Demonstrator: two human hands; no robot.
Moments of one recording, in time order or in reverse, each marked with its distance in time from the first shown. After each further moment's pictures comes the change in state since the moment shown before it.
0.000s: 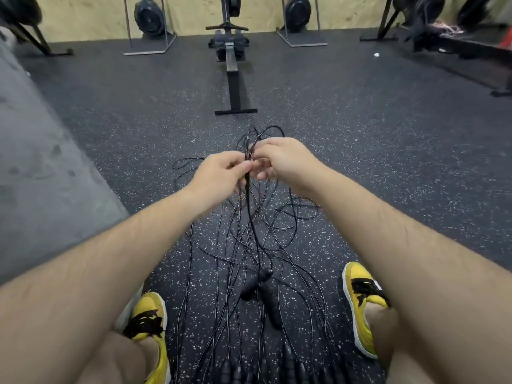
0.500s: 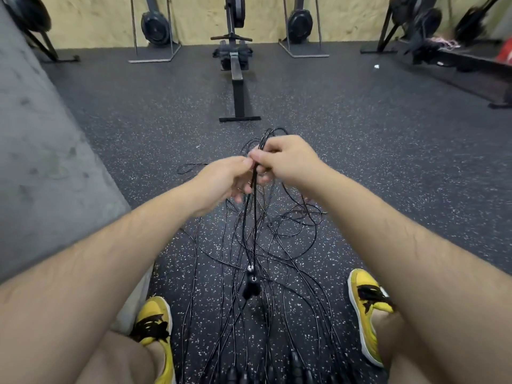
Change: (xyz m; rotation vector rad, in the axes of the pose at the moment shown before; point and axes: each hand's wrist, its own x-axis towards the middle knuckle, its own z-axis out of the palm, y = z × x) left_hand -0.005 -0.011 -0.029 -0.331 -0.291 -0.047; right_hand -0.013 -0.023 0.023 -0.305 0.046 -0.101
